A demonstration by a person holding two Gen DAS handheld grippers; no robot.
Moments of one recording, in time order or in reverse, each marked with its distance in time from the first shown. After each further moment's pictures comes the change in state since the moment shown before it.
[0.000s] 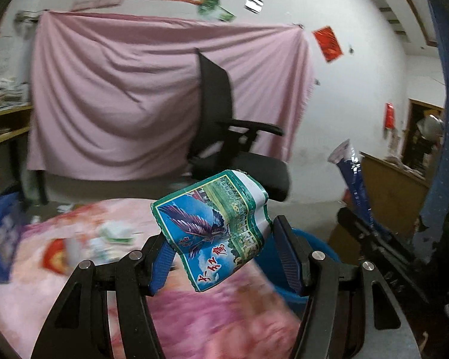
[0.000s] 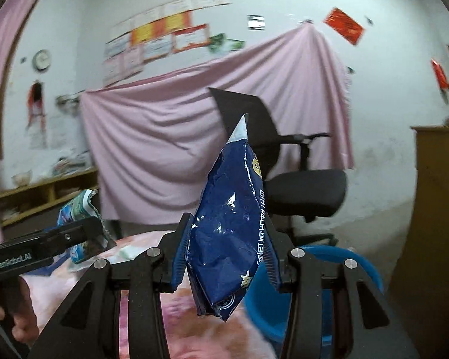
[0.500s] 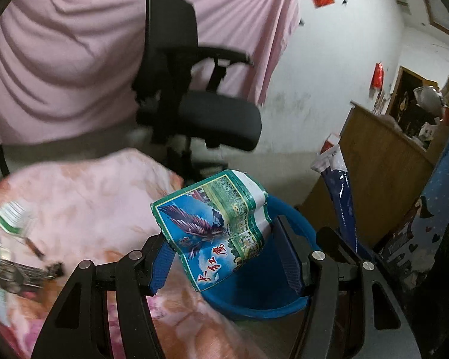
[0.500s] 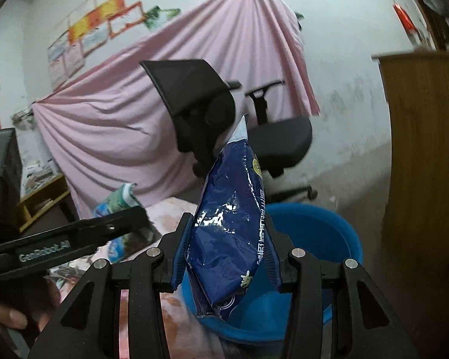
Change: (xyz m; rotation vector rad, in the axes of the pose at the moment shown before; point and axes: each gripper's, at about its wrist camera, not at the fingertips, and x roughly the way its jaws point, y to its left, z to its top) left arm 0.155 -0.053 0.001 -0.020 0.307 -0.110; right arm 0.045 -0.098 -0.033 0.204 0.175 -0.102
